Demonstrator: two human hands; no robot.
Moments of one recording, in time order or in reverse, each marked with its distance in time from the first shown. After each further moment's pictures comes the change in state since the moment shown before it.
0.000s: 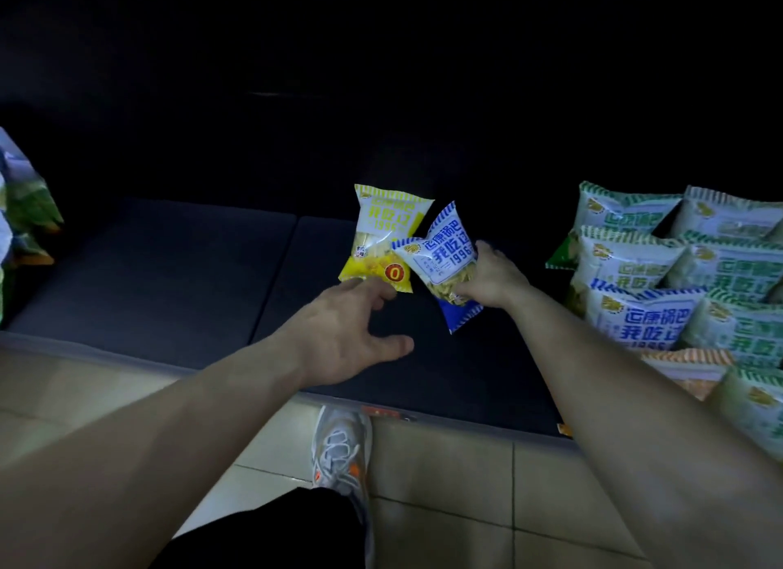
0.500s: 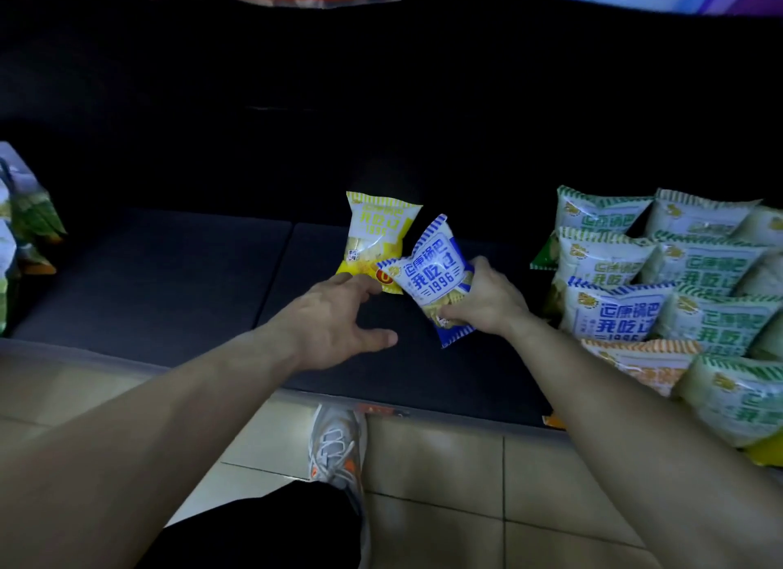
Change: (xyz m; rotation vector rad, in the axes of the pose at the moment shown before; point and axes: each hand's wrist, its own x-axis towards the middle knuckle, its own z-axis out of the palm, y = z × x) left_hand -0.005 0.008 -0.012 0.081 -0.030 -0.013; right_hand -0.049 0.011 0.001 0.065 0.106 -0.074
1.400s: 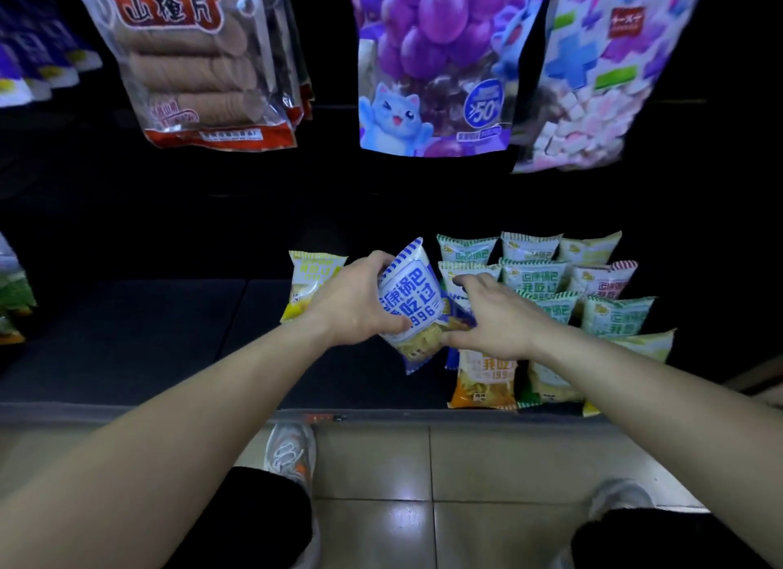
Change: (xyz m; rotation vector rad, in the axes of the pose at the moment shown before) left_hand -0.051 0.163 -0.007 -0.079 0.241 0.279; right_hand -0.213 0.022 -0.170 -0.352 0.071 -0.230
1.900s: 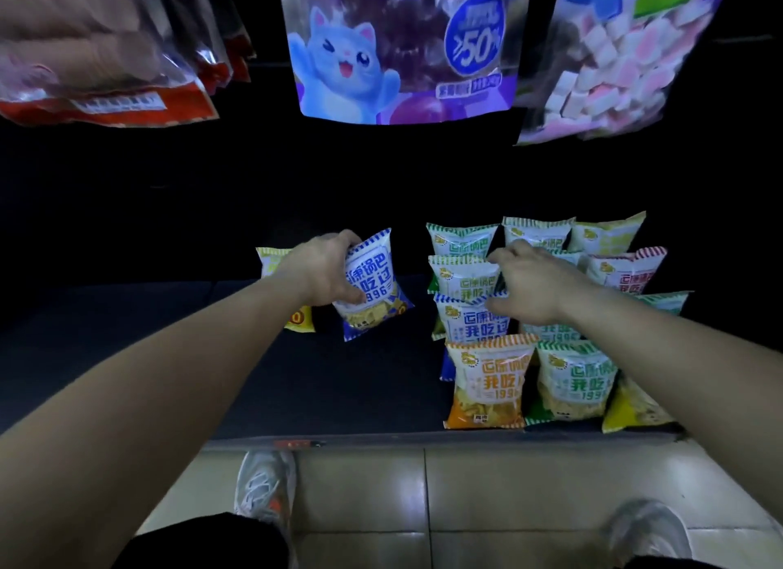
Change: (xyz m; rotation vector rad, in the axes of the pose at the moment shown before) left_hand 0.129 -0.075 0.030 0.380 -0.072 -0.058; right_hand 0.084 0.102 0.012 -0.220 -0.016 0.121
